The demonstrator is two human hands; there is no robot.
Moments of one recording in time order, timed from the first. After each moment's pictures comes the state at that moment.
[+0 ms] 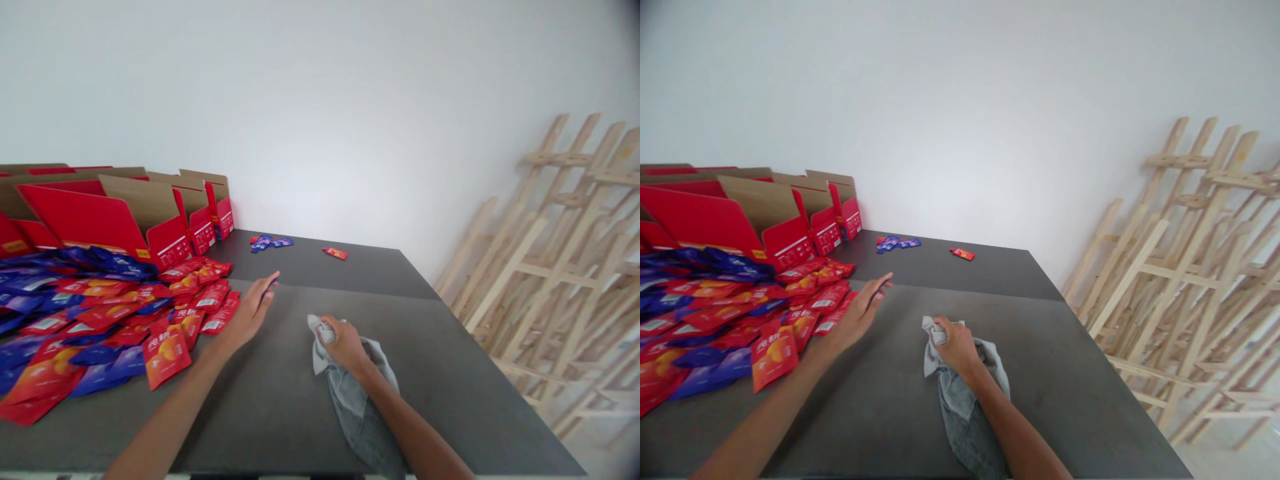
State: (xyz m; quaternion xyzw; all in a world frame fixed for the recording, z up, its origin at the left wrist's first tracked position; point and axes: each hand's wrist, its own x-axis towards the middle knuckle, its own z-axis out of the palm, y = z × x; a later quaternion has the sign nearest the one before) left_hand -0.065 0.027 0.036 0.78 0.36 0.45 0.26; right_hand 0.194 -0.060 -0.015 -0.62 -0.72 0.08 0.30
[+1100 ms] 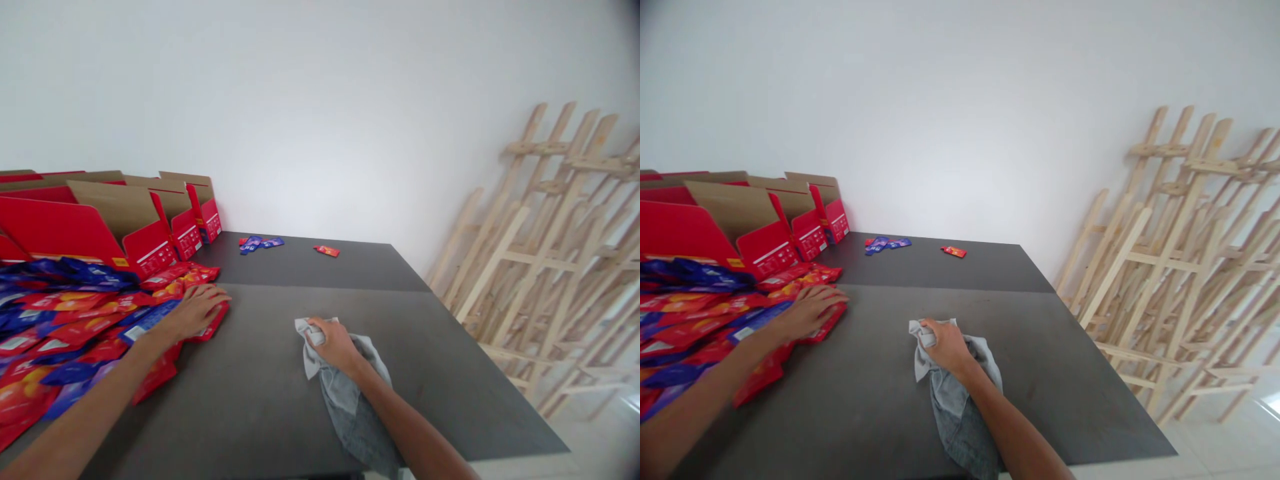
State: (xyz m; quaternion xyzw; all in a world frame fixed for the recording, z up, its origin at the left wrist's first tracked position) left_hand -0.181 0.102 0.010 0.90 0.42 0.13 -0.05; right_hand 0.192 -0.058 -0.018 -0.56 -0.75 0.10 0.34
